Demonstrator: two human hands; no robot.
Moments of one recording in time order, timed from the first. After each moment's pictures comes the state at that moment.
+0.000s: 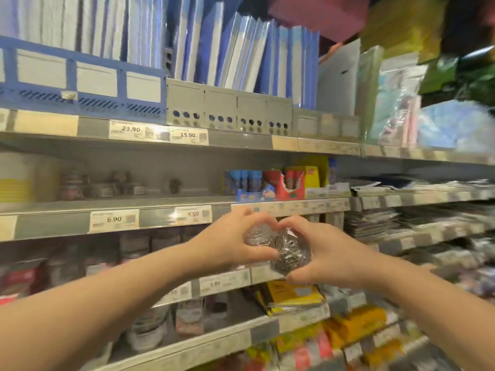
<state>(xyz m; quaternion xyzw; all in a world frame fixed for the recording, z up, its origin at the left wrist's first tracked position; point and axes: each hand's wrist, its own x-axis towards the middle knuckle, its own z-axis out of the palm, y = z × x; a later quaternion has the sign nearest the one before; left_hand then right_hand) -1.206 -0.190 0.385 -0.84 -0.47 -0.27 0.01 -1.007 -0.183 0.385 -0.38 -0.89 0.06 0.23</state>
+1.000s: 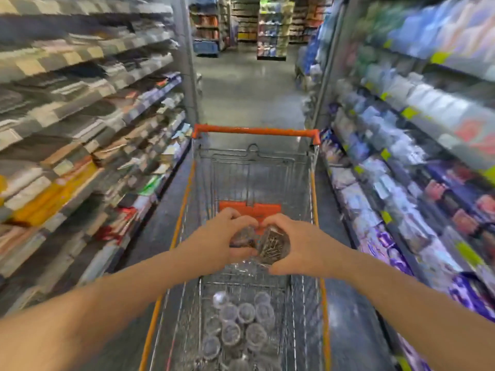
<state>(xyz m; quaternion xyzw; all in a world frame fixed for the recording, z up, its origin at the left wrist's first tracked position) -0.559 -0.431 0.122 -0.97 -0.07 -0.01 -0.25 -0.450 -0.598 0.142 -0.81 -0.49 0.24 0.23</state>
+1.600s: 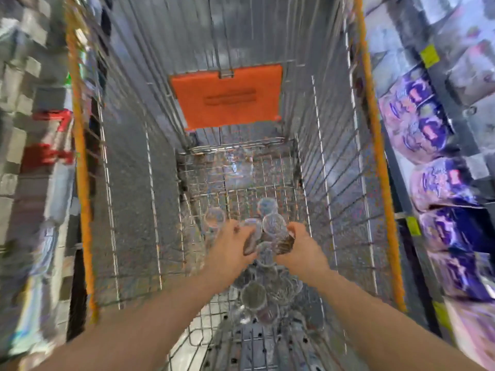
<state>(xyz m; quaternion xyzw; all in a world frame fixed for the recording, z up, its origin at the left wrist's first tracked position) -0.522 -0.432 -0.217 -0.92 -0.17 0.24 -0.28 -0.447 -0.583 -0.196 -0.87 -0.05 0.41 0.28</state>
